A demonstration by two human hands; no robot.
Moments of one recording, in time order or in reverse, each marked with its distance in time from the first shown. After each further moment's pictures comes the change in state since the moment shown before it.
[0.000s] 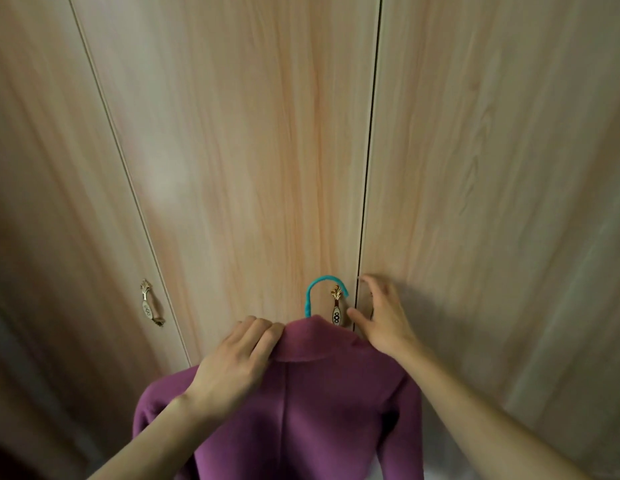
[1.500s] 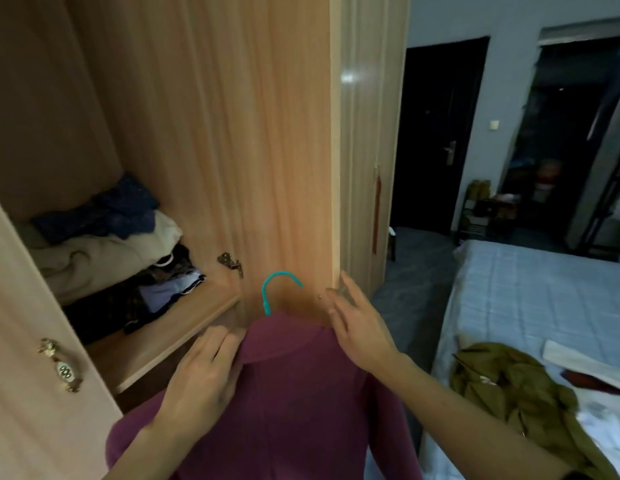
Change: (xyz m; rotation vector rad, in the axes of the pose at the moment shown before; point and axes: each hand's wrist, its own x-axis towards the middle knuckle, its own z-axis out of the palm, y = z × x) left_hand 0.069 0.213 0.012 -0.668 0.027 0.518; right_hand -0.354 0.000 -0.185 -0.618 0.608 0.428
